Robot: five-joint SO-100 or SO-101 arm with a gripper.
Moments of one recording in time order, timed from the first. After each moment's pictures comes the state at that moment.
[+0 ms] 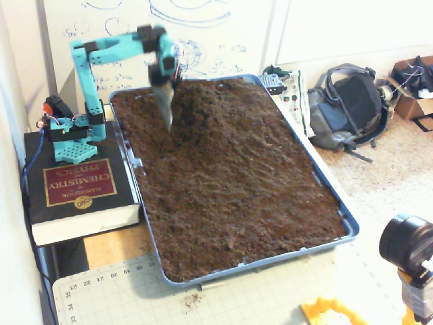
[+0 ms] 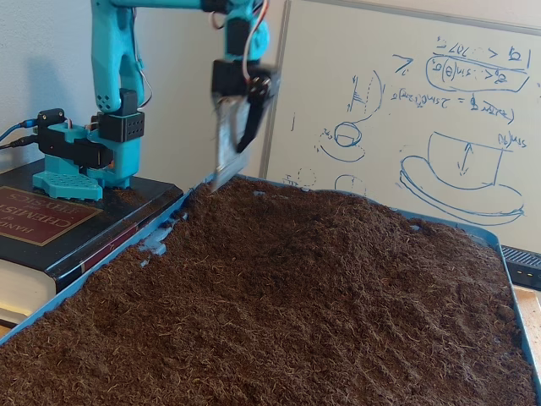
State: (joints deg) arm 6.9 100.5 103.5 80.0 -16.6
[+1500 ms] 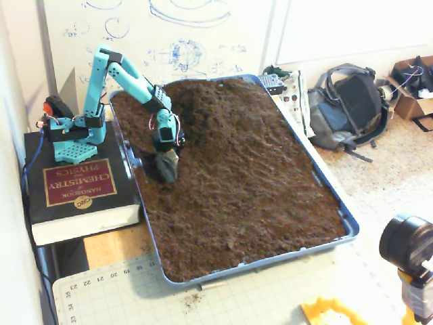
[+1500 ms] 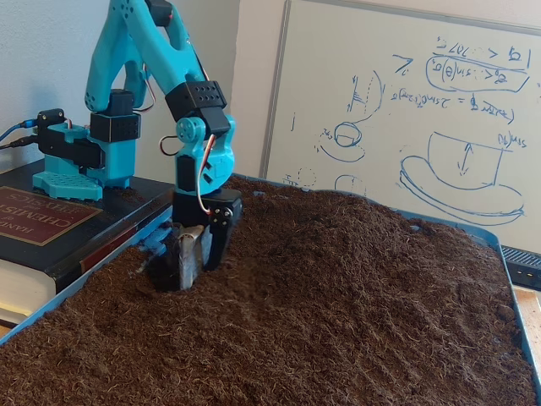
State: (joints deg) arm 17.5 75.8 125.8 24.2 -25.4
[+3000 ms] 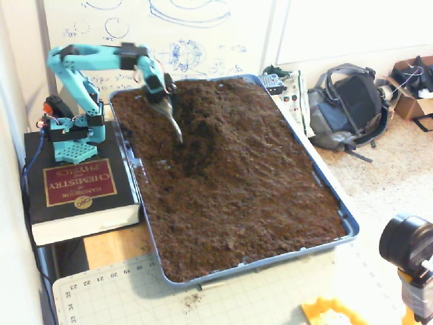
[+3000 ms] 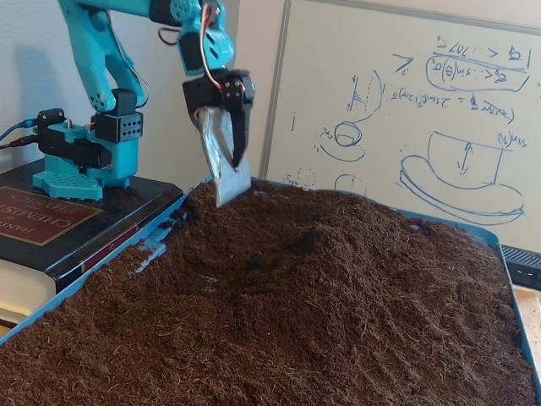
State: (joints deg) arm 5.2 129.1 126.2 63.4 -18.3
